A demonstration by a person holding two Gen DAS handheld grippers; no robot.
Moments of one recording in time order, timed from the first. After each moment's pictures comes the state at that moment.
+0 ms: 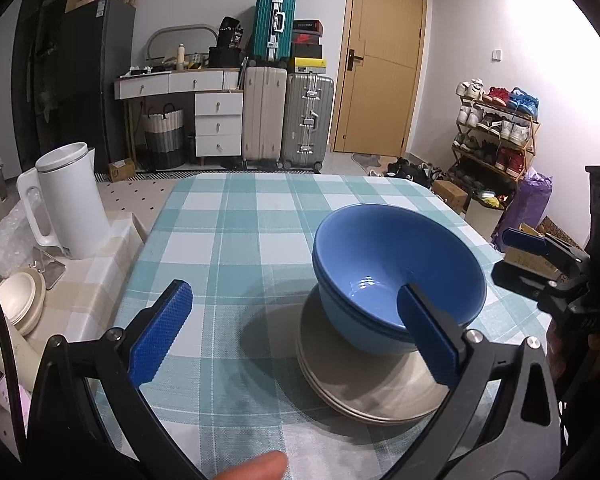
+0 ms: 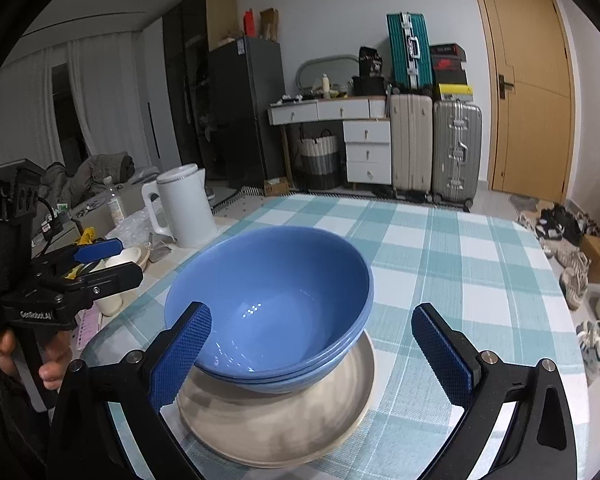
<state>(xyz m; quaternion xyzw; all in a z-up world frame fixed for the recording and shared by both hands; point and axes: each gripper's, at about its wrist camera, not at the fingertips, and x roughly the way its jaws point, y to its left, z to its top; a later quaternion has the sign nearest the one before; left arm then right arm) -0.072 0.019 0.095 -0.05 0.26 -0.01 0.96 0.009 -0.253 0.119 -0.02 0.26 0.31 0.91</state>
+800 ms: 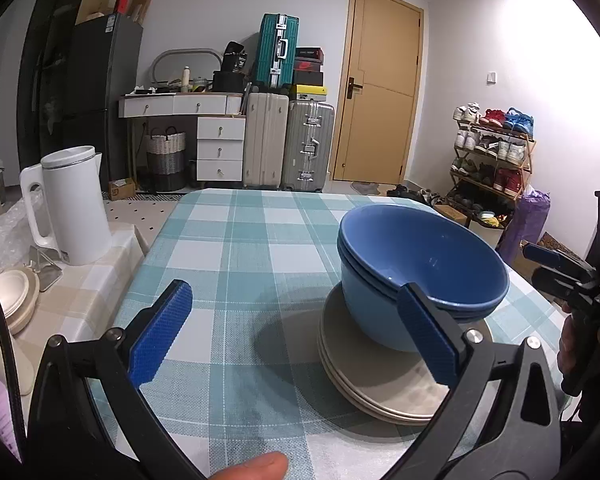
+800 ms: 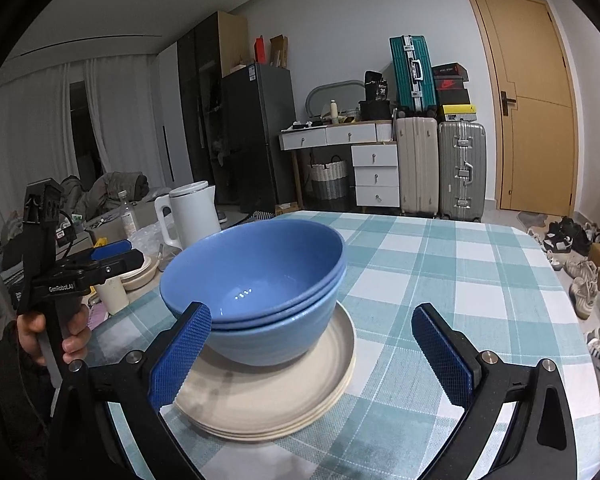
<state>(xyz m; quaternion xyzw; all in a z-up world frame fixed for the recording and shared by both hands) -0.083 0.041 0.052 -0.06 0.20 0.00 0.98 -0.009 -0.295 0.088 0.00 0.21 0.33 0.92</state>
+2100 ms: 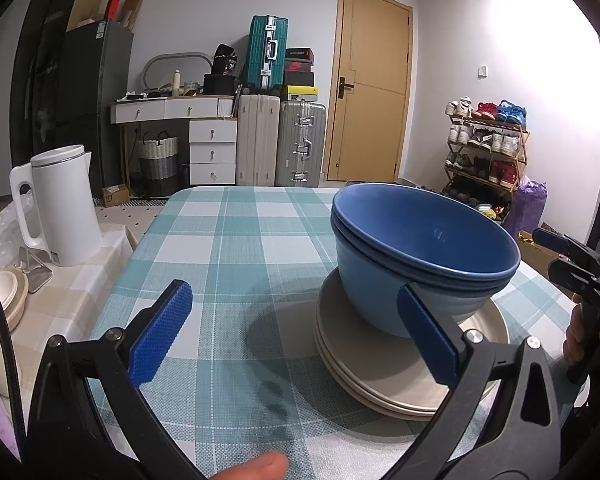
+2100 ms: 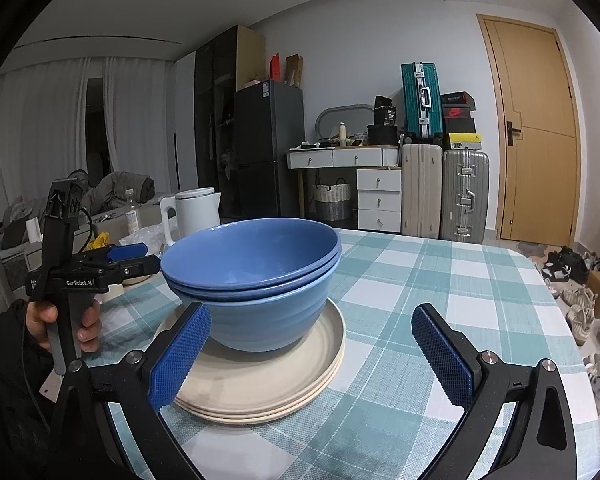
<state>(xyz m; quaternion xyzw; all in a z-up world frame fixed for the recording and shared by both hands) -0.064 0.036 0.012 -0.04 0.19 -0.02 0.98 -0.026 -0.308 0.069 -0.02 0.16 0.34 0.93</state>
